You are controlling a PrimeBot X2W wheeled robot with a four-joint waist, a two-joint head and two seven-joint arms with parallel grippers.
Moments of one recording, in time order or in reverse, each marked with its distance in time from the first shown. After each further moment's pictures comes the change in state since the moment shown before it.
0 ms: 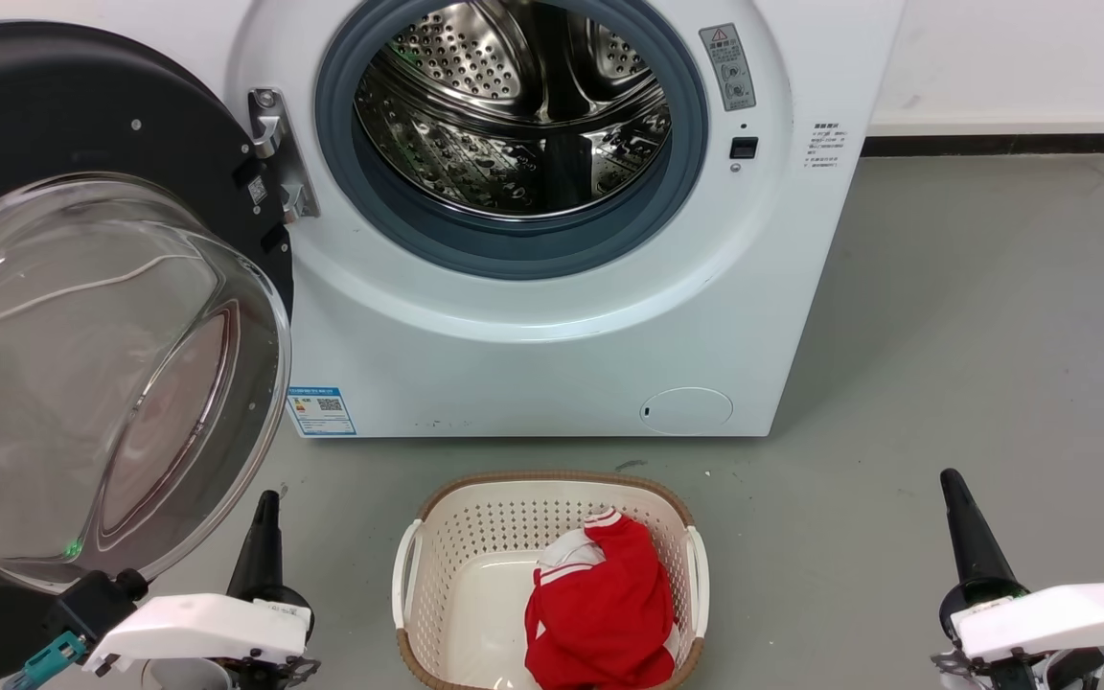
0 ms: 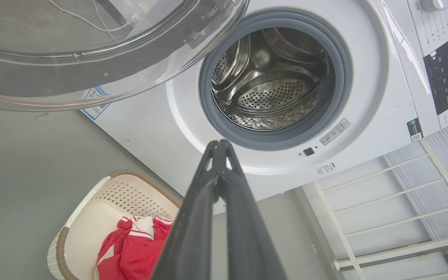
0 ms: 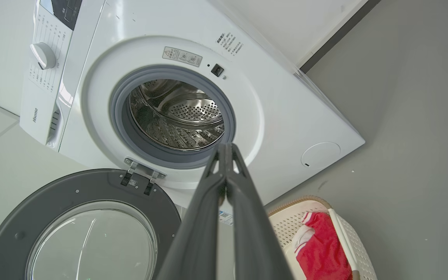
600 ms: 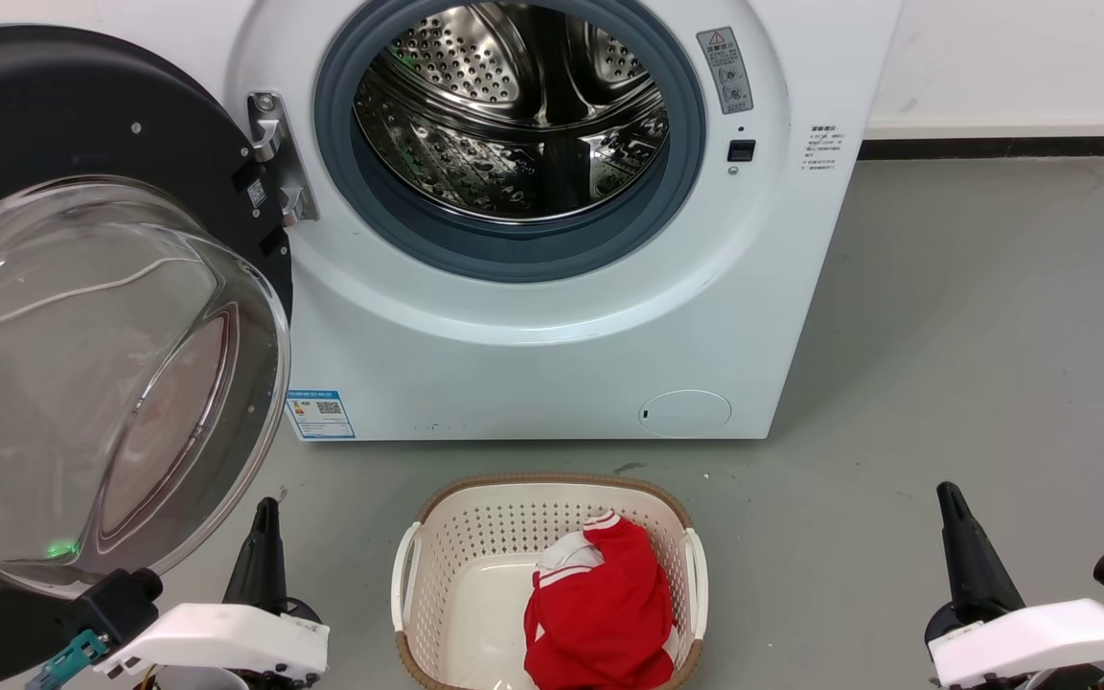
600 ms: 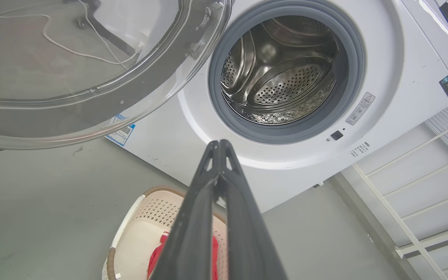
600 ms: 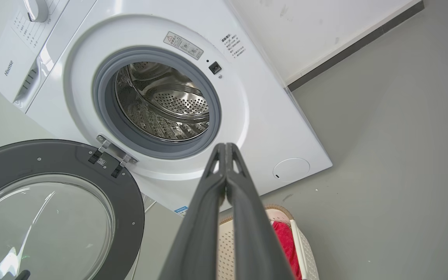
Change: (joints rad) left arm 0.020 0.003 -0.016 -0.007 0.236 0.017 -0.059; right arm 0.035 0.005 0.009 -0.034 -0.248 0.000 -0.038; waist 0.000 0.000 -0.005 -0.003
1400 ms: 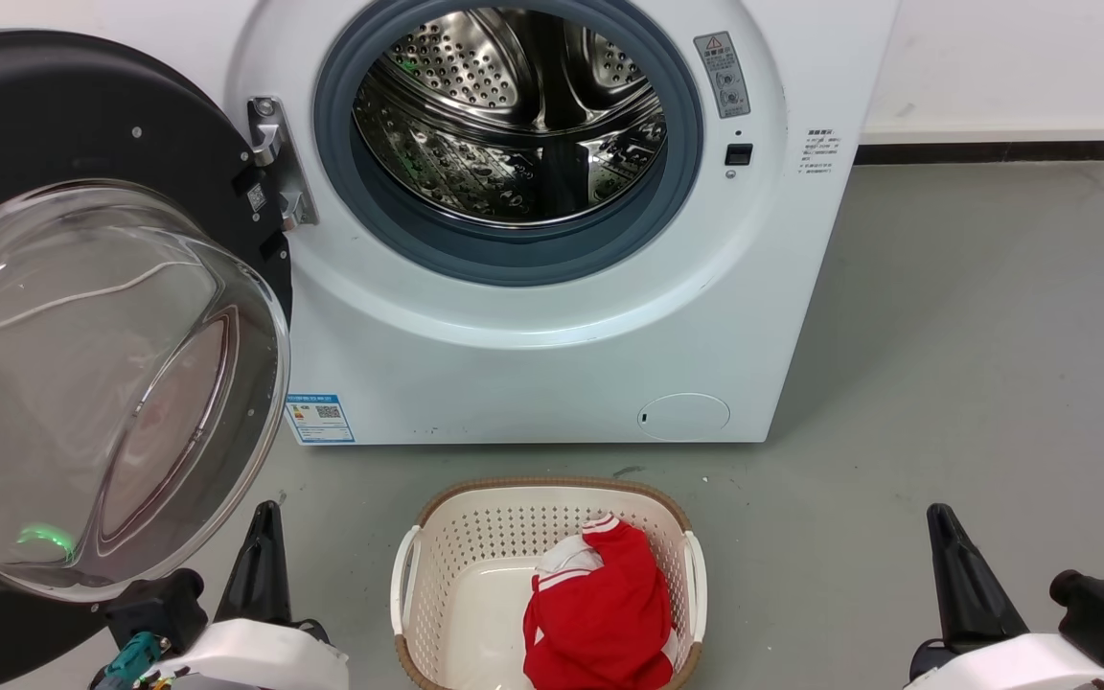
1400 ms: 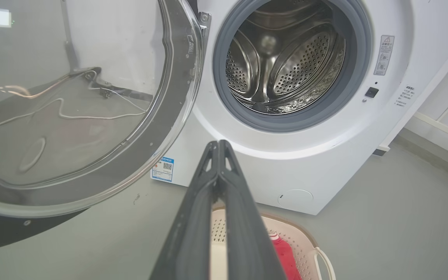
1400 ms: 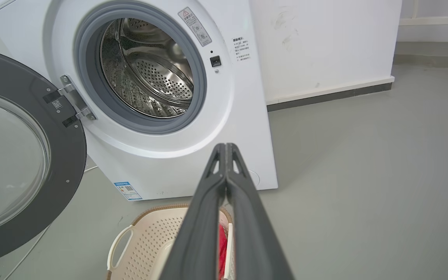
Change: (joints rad) left arm 0.024 0.009 -0.017 -0.003 0.417 0.032 -0.096; right arm 0.065 0.015 0.003 -0.058 -0.444 0.000 -0.057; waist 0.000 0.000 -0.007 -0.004
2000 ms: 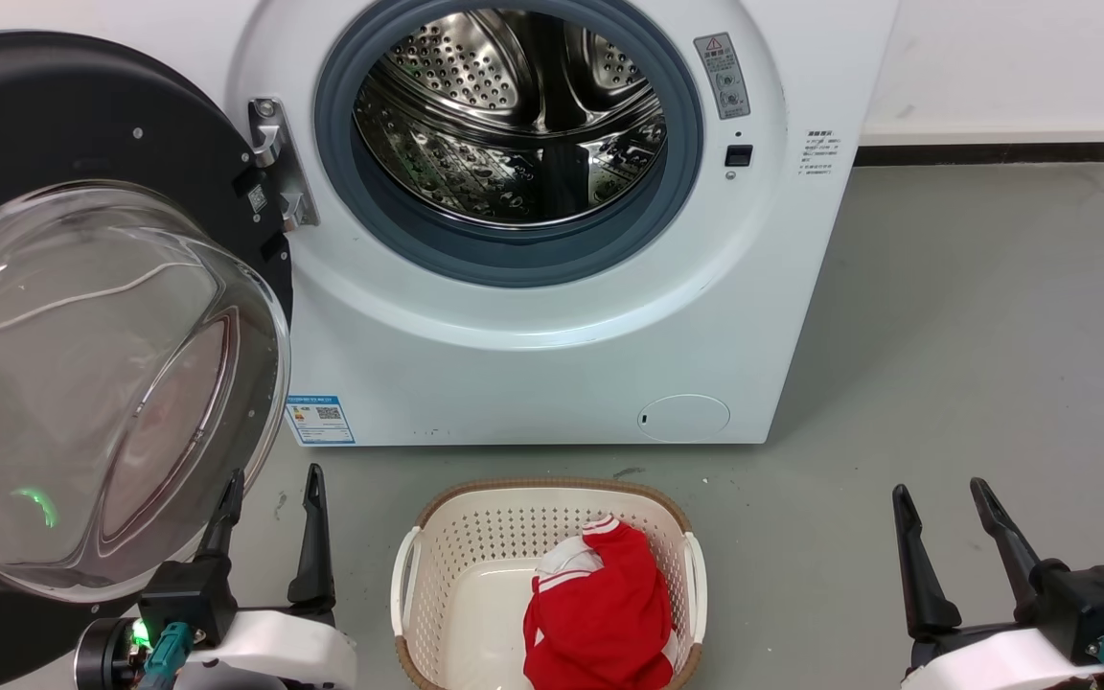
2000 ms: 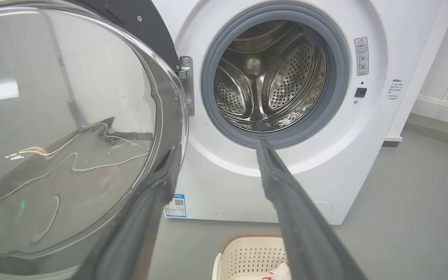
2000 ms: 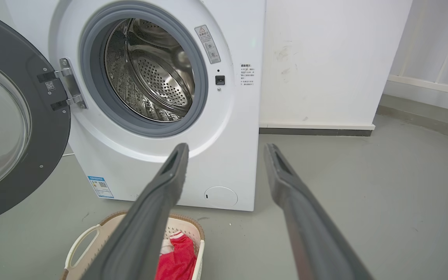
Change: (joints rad) left arm -0.015 0.008 -0.020 -0.049 0.176 0.011 -0.059; right arm -0.005 0.004 -0.004 -0.056 -0.204 0.000 -0.024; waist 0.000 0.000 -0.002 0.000
